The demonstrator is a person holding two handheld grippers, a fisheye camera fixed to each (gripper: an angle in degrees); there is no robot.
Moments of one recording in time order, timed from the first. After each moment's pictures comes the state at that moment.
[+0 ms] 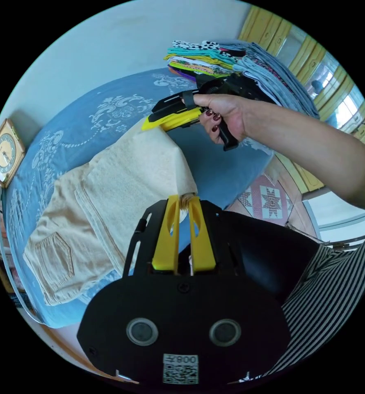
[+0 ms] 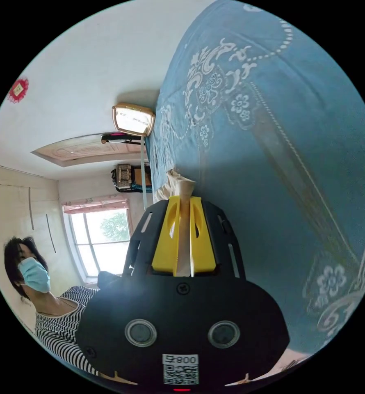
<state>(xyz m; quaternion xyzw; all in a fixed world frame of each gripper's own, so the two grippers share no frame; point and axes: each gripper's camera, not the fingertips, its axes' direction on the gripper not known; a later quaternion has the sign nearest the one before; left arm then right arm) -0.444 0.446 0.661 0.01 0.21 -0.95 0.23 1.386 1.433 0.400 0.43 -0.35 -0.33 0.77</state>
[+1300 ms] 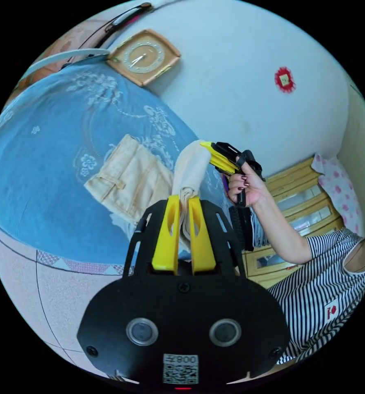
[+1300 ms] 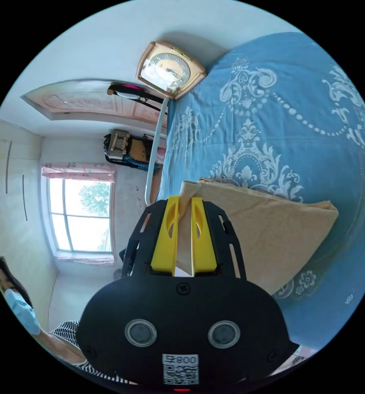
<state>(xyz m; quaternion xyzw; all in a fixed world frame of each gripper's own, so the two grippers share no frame) 0.154 0.331 0.367 0.19 -0.02 -0.96 -0.18 0.857 1.627 0.269 0.45 -0.22 -0.40 0.77</state>
